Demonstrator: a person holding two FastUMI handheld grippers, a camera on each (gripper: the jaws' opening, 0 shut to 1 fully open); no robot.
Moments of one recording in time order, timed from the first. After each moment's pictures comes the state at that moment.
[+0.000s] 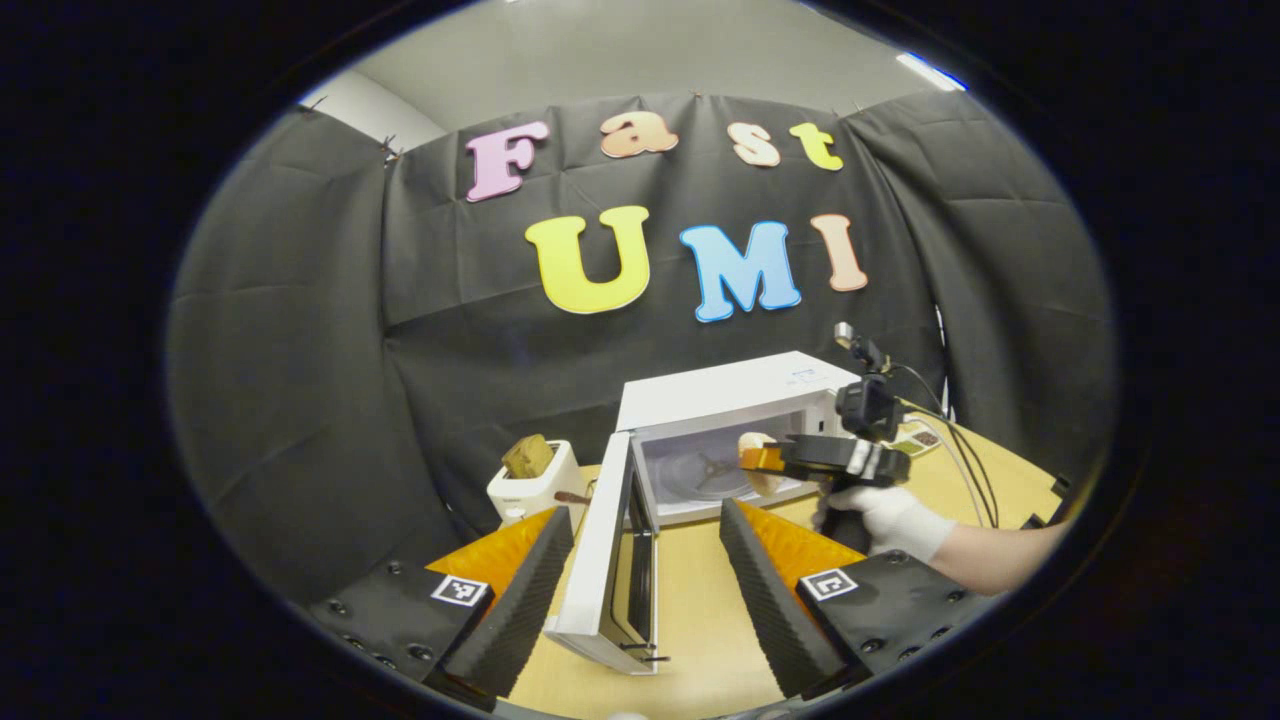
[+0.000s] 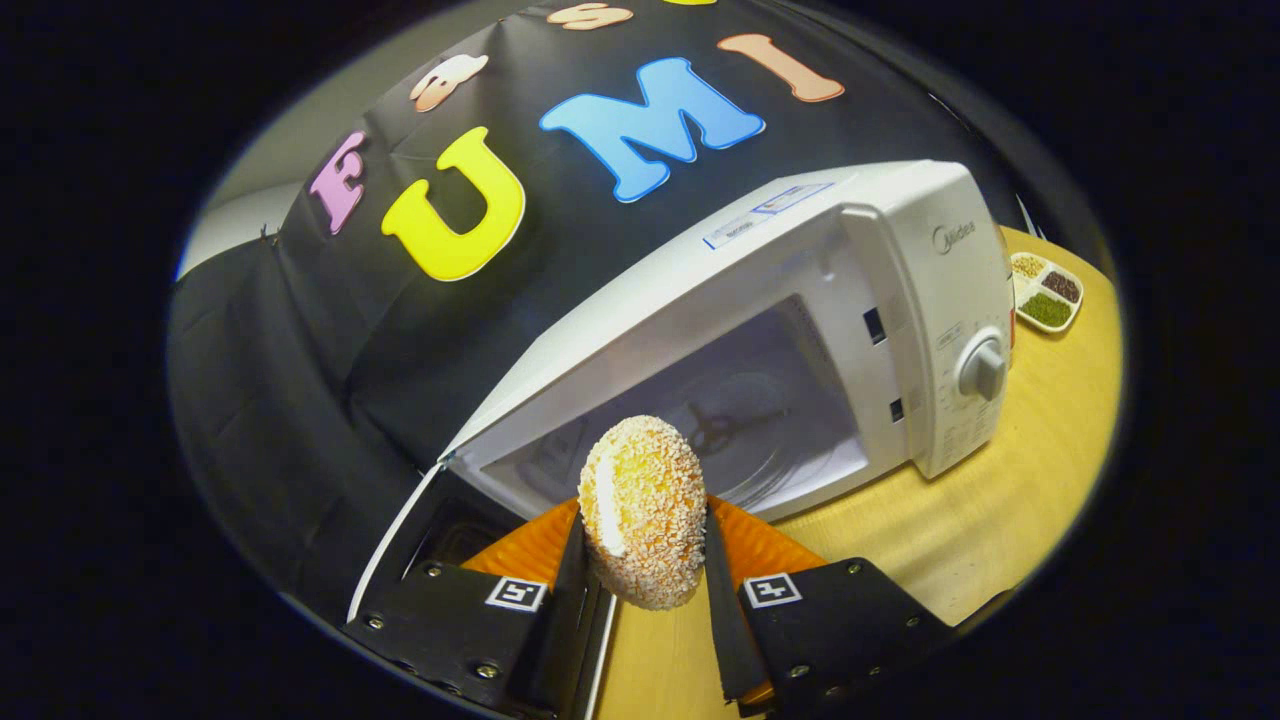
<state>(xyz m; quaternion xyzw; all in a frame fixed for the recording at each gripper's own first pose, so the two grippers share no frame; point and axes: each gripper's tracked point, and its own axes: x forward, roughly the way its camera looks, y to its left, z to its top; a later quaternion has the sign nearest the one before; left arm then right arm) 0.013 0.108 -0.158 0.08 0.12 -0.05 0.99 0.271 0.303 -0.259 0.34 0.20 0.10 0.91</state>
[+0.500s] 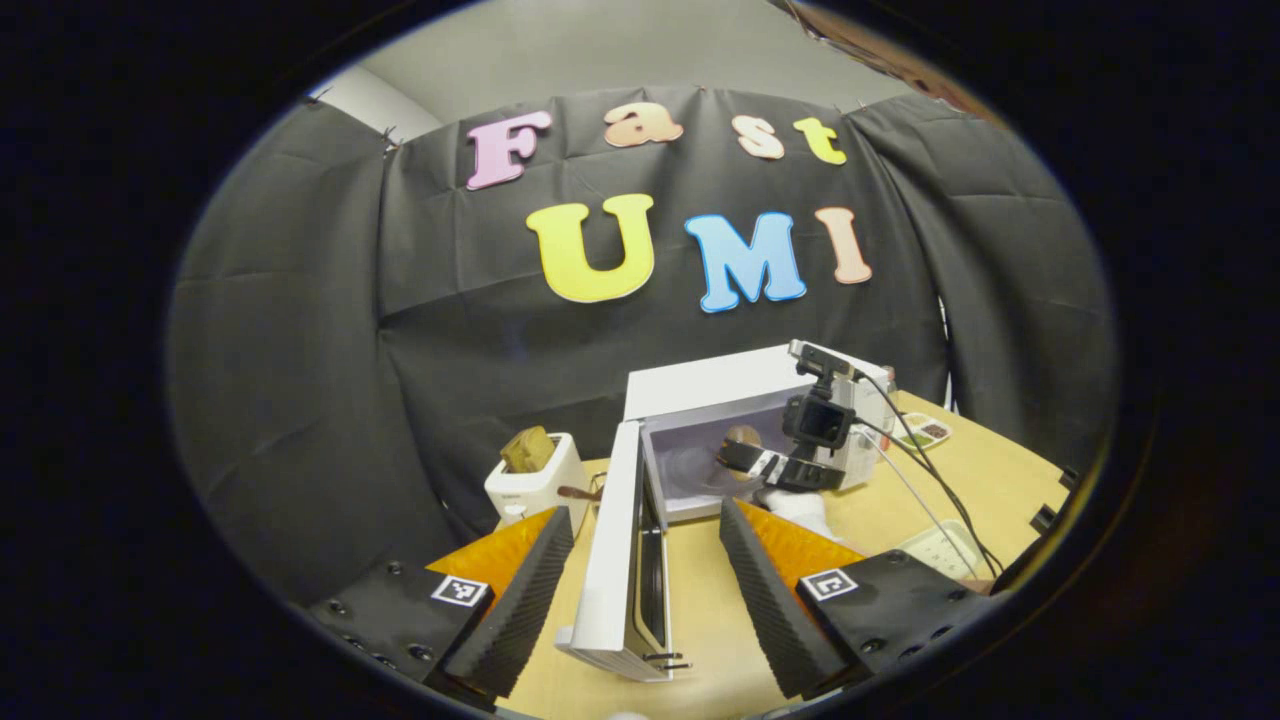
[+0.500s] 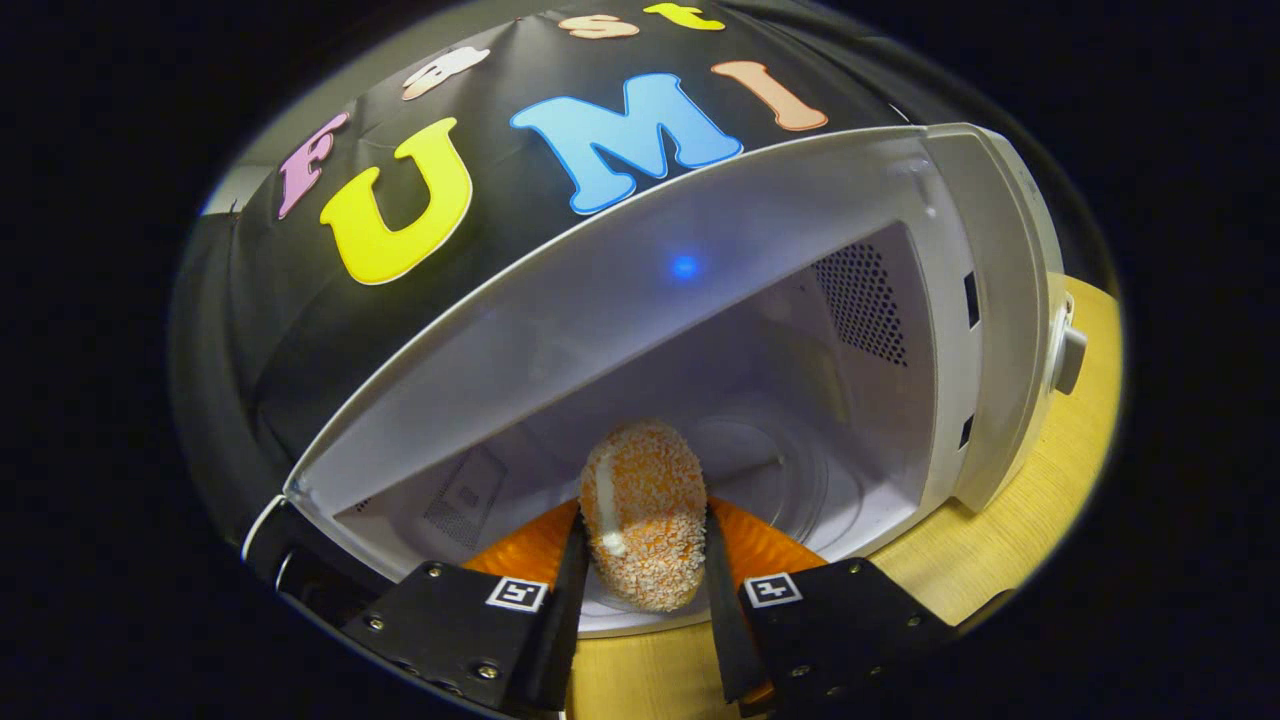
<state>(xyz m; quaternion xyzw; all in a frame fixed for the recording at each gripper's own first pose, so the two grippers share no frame) 0.033 0.133 -0.193 0.06 0.14 -0.05 0.99 0.358 0.307 -0.302 0.29 0.14 -0.02 0.95</state>
